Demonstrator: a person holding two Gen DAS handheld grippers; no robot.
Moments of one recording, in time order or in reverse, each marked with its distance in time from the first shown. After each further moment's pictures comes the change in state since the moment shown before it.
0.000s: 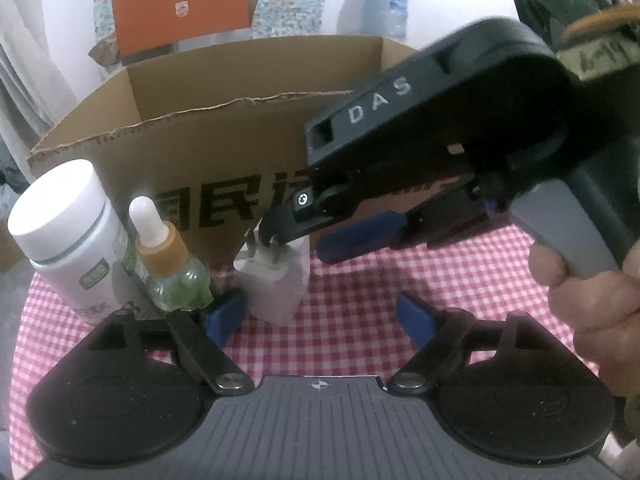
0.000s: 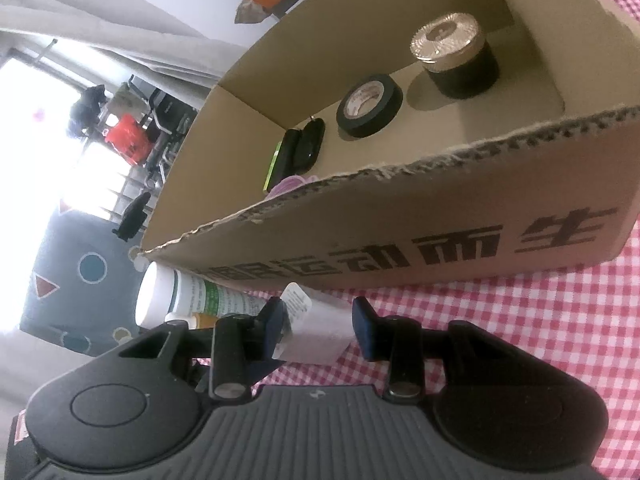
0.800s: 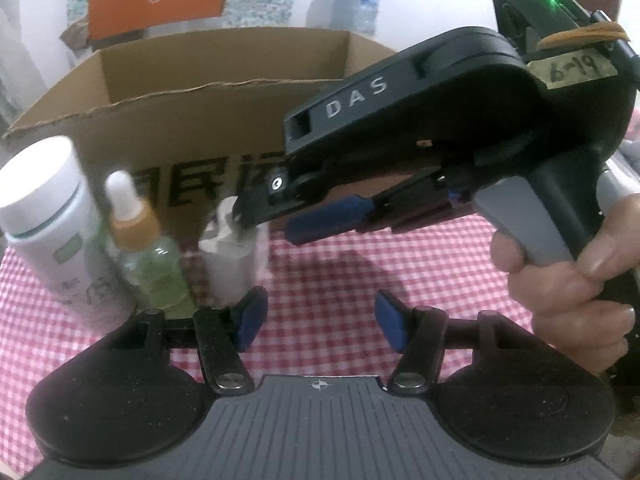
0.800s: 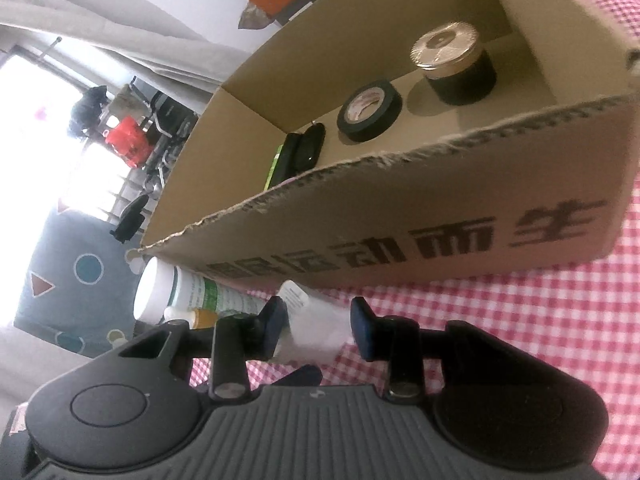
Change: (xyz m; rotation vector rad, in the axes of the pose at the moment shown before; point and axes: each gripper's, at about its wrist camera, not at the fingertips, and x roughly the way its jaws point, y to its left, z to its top) left arm -0.012 0.004 -0.012 0.009 0.023 -0.128; right arm -0.010 0.001 -0.011 -0.032 -0.034 -0.019
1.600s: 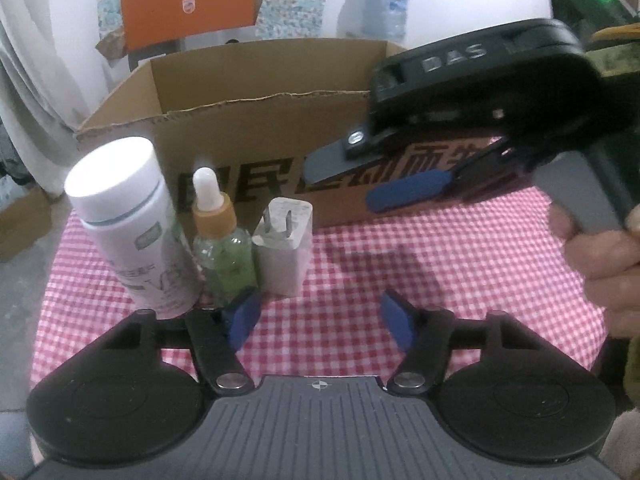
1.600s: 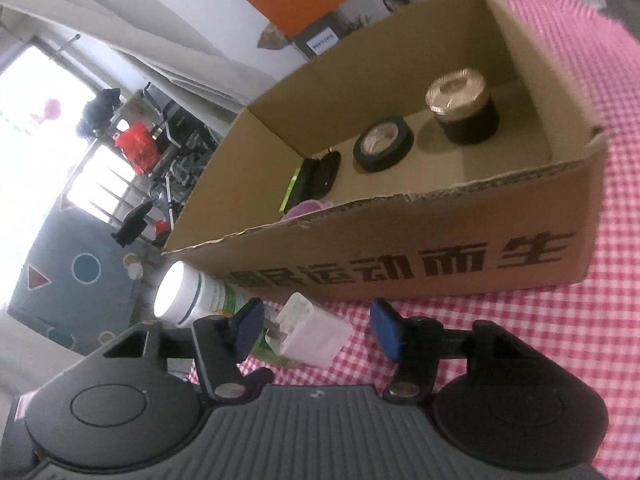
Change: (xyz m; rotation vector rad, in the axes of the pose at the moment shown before) left arm -0.018 0.019 -0.006 -0.019 -0.016 0.113; right arm -0.013 0.014 0.001 -0.060 -0.061 0.006
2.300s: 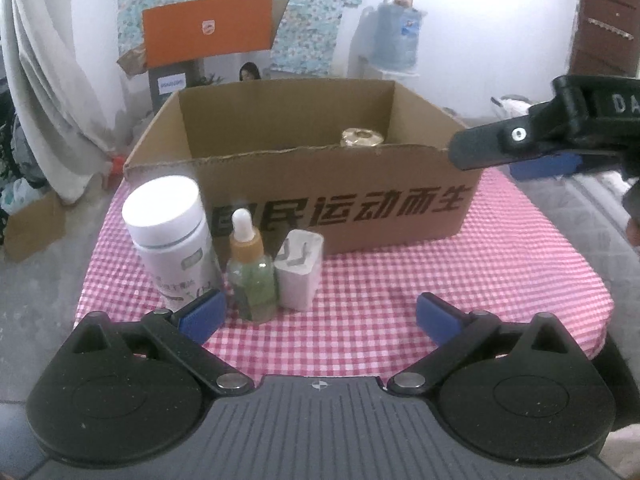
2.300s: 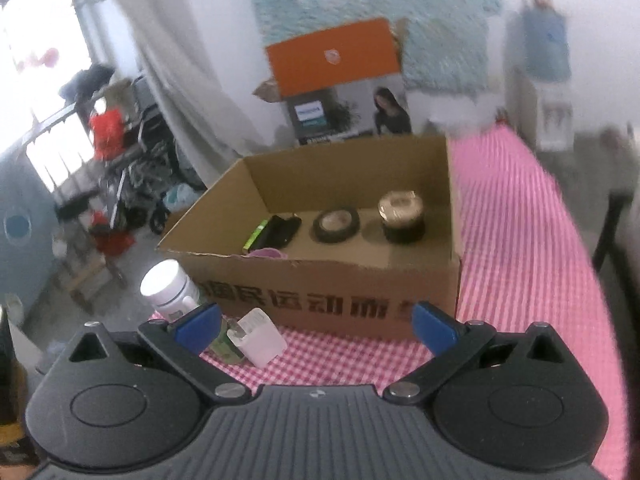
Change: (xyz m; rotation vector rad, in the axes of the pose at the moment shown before) left arm -0.037 0.006 0.007 -0.029 -0.057 0.031; right arm -0.094 0.046 -0.024 -0.275 -0.202 -0.258
